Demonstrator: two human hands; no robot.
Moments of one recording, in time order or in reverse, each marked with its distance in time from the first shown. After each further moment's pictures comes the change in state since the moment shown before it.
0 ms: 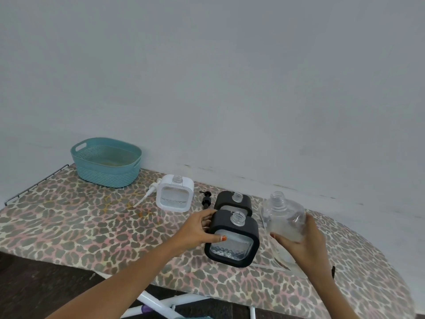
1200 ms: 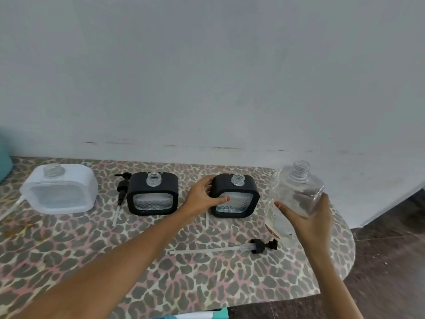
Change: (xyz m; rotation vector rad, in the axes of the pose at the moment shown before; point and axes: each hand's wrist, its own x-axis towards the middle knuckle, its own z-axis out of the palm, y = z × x) left_hand 0.175 -0.050 0.168 -0.042 -0.060 -0.042; right_hand 0.035 0.145 -0.053 0.251 0.296 0.218
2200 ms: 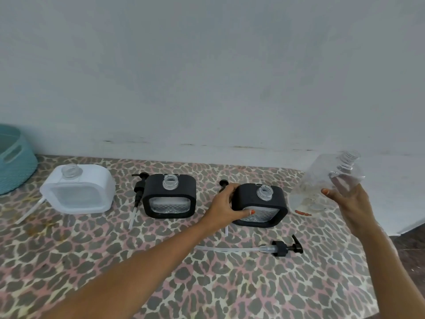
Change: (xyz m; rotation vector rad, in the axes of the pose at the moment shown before) left_hand -0.003 -0.017 0.008 0.041 -0.081 0.045; right_hand 0.093 0.081 0.001 0.346 -0.294 0.283
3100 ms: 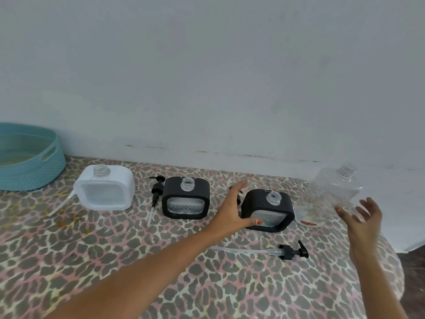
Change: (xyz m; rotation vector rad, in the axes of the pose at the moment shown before) left_hand -0.031 0.030 -0.009 0.270 0.038 0.047; right_hand -0.036 0.015 0.012 -0.091 0.435 -0.044
